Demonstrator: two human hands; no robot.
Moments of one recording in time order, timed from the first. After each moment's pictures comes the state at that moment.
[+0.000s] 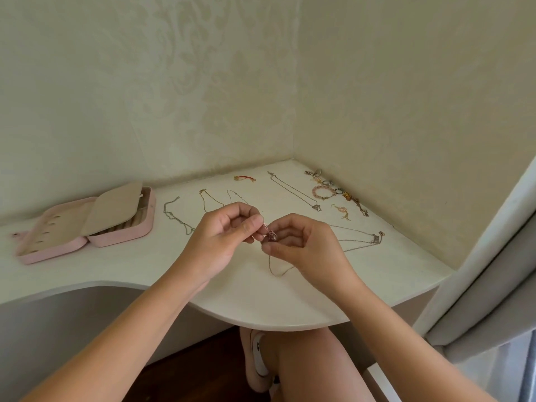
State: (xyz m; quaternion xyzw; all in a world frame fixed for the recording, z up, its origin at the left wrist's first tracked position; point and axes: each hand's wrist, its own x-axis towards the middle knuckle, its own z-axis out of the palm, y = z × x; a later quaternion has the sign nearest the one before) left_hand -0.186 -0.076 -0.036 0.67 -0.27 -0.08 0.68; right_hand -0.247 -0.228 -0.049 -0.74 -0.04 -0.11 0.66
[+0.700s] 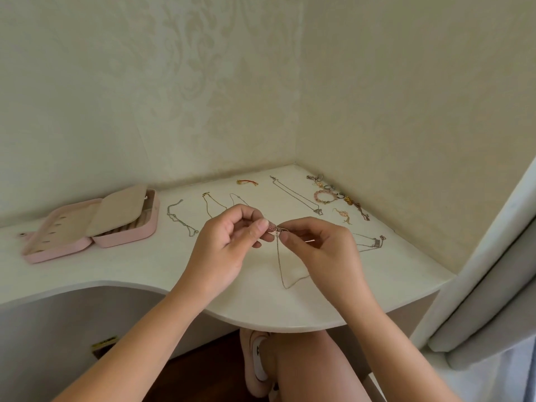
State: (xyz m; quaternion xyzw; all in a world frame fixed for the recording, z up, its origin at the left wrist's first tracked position) left_hand -0.203 -0.078 -0.038 0.69 -0.29 0.02 0.66; right_hand -0.268 -0.223 -0.037 -0.77 0.04 -0.22 0.60
